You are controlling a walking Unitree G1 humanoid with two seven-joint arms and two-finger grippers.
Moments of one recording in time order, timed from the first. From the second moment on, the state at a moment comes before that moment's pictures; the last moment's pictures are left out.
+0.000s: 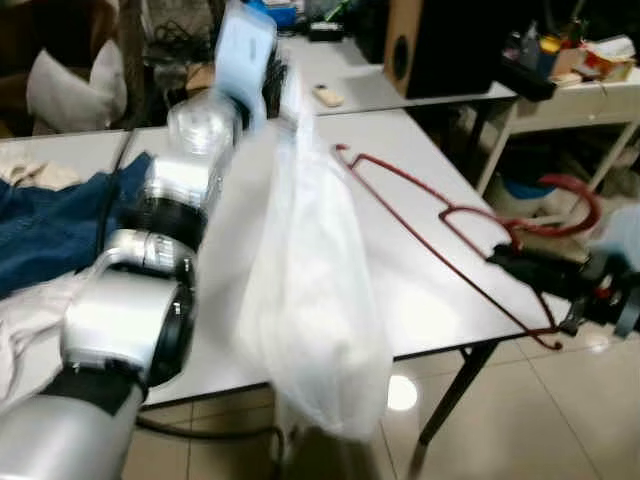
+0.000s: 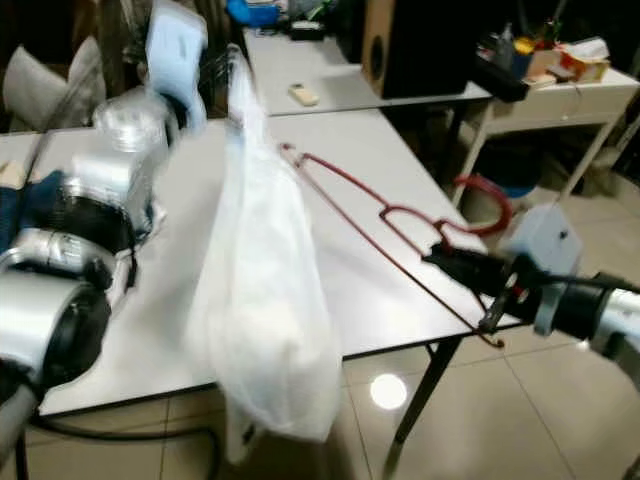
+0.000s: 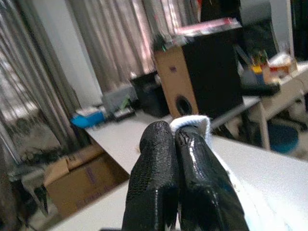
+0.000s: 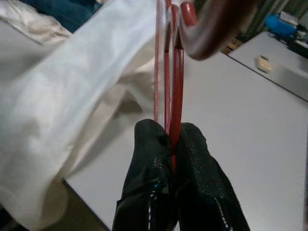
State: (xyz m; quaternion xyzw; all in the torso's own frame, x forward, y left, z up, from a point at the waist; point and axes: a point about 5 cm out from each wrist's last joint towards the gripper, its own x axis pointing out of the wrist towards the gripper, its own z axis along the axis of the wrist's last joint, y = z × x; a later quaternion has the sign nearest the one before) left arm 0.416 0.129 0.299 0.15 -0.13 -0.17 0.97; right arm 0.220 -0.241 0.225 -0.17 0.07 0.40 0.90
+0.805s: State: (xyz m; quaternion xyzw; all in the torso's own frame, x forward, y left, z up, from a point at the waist) left arm 0.403 0.119 0.328 0.06 -0.16 -0.34 0.93; right arm 0.289 -0.195 0.197 -0.27 0.11 0.45 0.84
